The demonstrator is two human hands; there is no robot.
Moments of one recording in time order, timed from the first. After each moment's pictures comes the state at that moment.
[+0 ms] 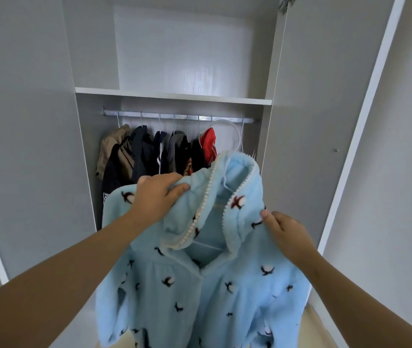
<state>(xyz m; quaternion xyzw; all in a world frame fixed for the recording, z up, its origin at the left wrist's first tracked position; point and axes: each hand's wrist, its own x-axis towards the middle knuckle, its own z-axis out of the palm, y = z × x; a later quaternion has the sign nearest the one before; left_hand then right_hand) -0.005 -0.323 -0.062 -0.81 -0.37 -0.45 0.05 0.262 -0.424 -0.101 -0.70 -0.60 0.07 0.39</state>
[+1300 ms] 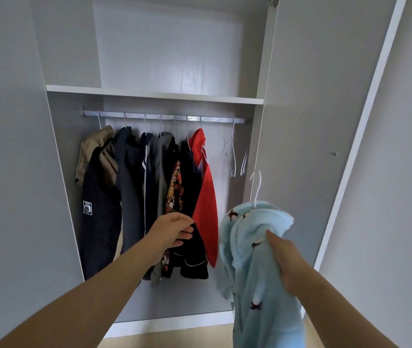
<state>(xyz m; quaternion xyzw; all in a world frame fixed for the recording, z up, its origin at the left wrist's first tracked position) 0.053 -0.289 -0.119 -0.59 -0.46 -0.38 -0.54 0.273 -0.399 -0.125 -0.59 -0.30 0.46 0.60</state>
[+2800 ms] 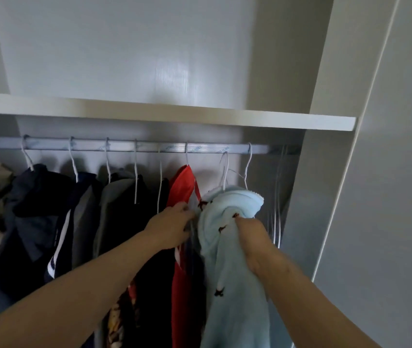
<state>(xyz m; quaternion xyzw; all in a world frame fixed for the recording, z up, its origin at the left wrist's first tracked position) 0.210 0.218 -0.075 -0.90 -0.41 -0.11 0.02 0.359 0.103 -0.052 -0.61 -0.30 0.42 0.60</state>
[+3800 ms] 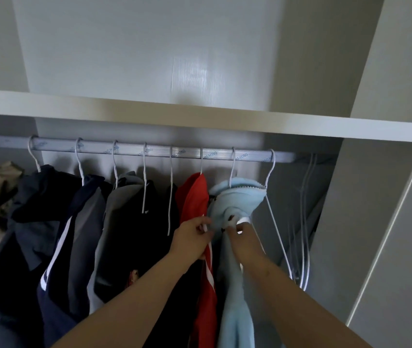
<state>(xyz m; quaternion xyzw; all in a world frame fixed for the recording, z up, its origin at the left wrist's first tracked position) 0.256 0.231 -0.099 -0.63 -0.47 -0.45 -0.43 0.378 0.208 -0.101 -0.68 -0.46 0.25 0.50</state>
